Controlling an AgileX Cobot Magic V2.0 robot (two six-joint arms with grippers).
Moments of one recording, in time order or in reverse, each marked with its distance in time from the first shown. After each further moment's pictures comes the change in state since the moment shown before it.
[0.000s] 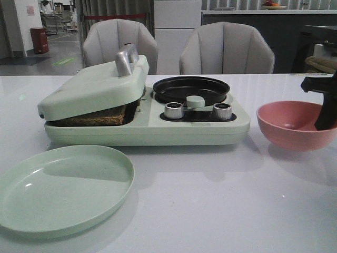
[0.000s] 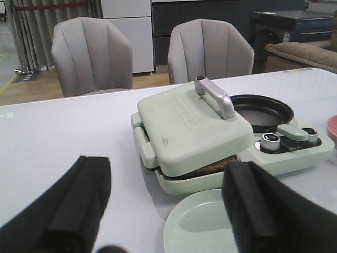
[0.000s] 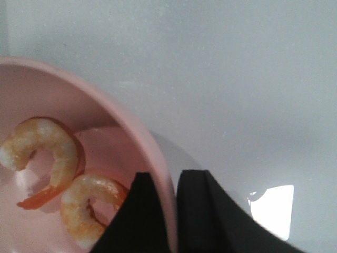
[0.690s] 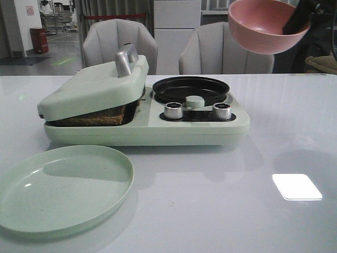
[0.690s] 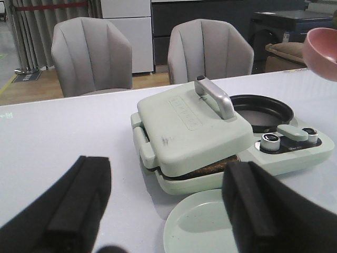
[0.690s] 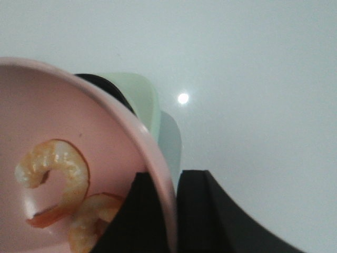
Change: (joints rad) left arm 0.000 0.000 0.000 0.000 0.000 0.000; right arm 0.110 -0.152 -0.178 0.221 -0.097 -0.066
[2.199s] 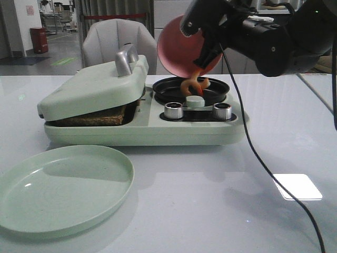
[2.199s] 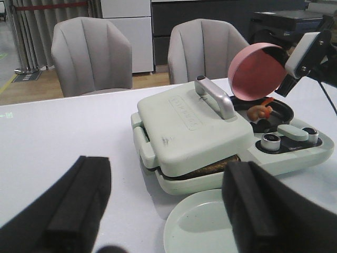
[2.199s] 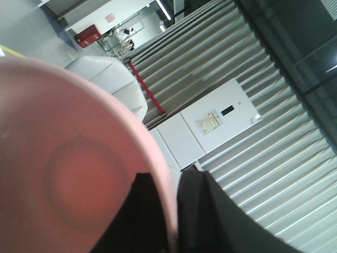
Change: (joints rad) left arm 0.000 0.000 0.000 0.000 0.000 0.000; right arm 0.359 0.306 0.243 -0.599 -1.620 -0.622
